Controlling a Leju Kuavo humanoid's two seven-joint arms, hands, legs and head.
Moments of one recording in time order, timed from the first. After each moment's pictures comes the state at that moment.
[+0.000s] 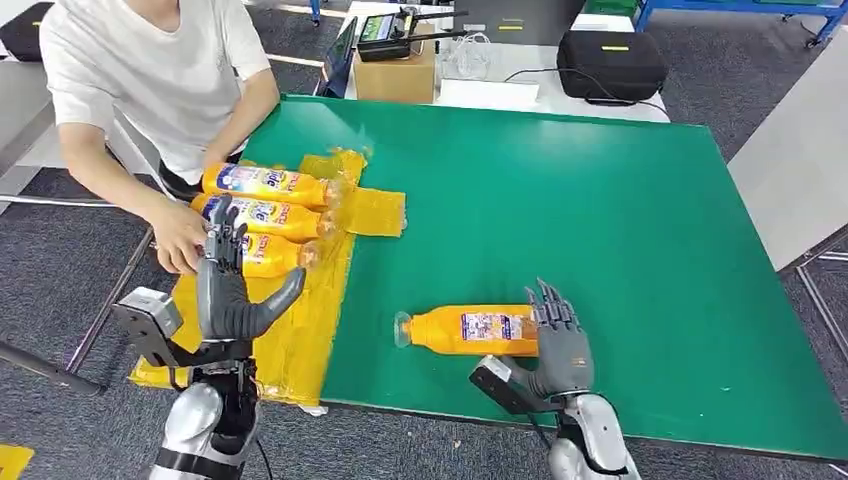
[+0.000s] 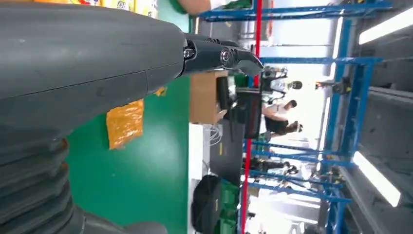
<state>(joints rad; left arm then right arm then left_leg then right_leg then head) -0.04 -0.16 -0.17 -1.60 0.04 0.16 -0.38 -0.12 -0.02 0.37 -1.09 1.17 -0.51 -0.11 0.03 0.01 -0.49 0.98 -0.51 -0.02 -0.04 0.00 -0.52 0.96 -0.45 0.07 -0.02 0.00</state>
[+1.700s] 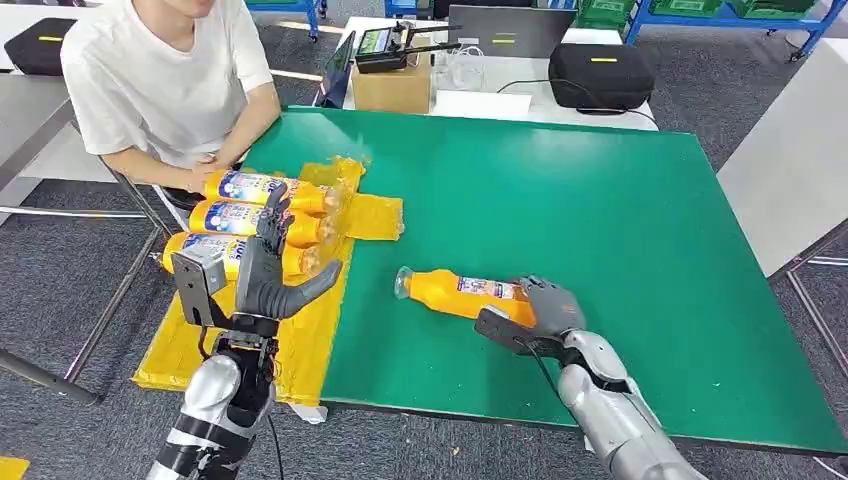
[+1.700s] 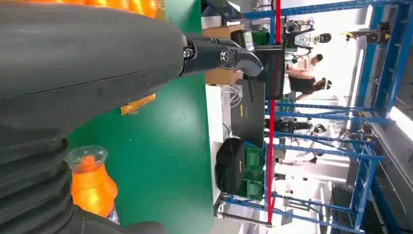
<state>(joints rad) -0.16 -0.12 -0.24 -1.47 0.08 0.11 -0.25 -0.45 -0.05 0.46 -0.66 0.96 -0.13 -0.12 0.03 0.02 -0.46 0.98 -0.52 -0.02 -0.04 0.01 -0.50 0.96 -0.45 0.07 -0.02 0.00</state>
